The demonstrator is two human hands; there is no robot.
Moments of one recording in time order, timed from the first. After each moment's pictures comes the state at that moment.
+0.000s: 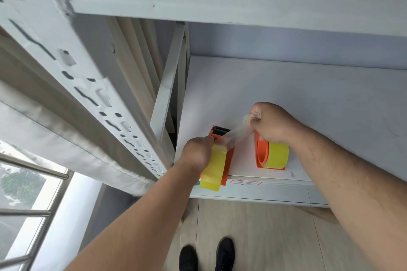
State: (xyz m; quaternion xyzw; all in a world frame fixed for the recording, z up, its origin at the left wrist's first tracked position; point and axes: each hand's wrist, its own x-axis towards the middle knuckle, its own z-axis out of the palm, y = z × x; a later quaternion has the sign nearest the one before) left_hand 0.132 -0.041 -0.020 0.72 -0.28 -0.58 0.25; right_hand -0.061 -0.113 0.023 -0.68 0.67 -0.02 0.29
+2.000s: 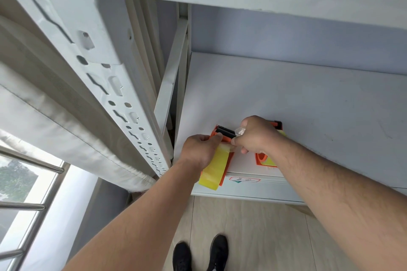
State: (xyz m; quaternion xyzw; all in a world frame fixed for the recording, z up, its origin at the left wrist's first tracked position) left_hand 0.133 -0.030 -0.024 0.70 -0.30 -0.57 0.30; right_hand -0.022 -0.085 0.005 -0.61 0.71 0.03 0.34
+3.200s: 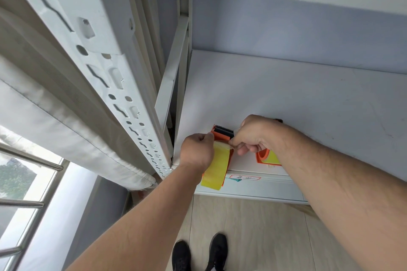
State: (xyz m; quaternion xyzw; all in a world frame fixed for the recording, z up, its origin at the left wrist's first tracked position) left_hand 0.131 -0.021 -0.031 0.73 -0.33 -0.50 0.33; right_hand -0.016 -0.100 0.000 -0.50 0.72 0.07 0.48
